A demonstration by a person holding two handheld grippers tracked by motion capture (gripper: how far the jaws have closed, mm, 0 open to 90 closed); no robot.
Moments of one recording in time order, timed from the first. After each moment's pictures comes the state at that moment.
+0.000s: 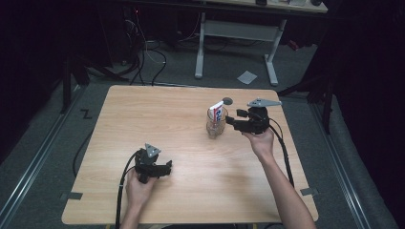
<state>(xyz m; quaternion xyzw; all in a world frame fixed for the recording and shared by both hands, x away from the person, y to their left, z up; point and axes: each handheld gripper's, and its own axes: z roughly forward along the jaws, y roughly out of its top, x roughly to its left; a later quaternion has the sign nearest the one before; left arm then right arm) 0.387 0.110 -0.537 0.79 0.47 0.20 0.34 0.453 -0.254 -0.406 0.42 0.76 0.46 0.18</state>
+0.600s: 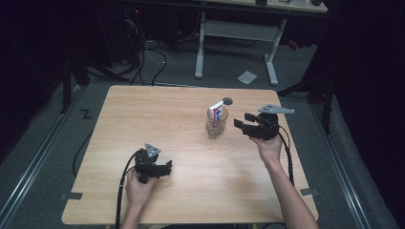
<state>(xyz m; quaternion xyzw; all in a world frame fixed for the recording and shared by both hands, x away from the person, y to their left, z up) 0.387 0.110 -0.537 0.79 0.47 0.20 0.34 0.431 -0.278 -0.409 0.44 0.74 0.47 0.19</state>
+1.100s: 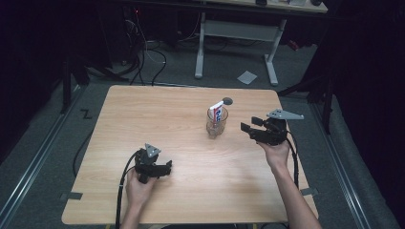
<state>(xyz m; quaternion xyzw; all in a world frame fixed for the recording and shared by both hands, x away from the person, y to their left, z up) 0.387 0.110 -0.537 0.79 0.47 0.20 0.34 0.413 -0.296 -0.410 0.45 0.73 0.48 0.20</state>
